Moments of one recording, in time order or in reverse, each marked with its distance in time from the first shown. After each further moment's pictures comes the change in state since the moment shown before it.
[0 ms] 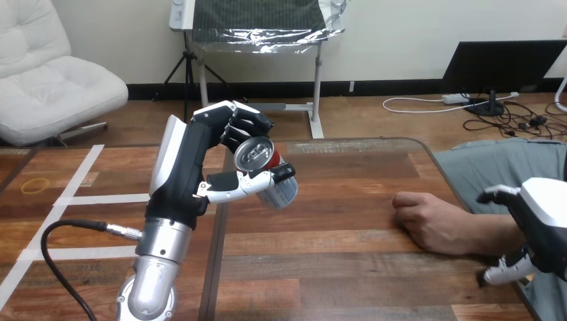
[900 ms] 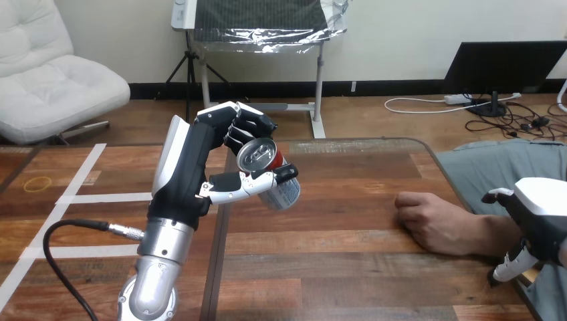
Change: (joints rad) left arm 0.001 -0.006 0.001 -0.002 0.002 0.001 -0.009; right arm -0.170 -0.061 0.106 0.201 -0.049 0.033 0.071
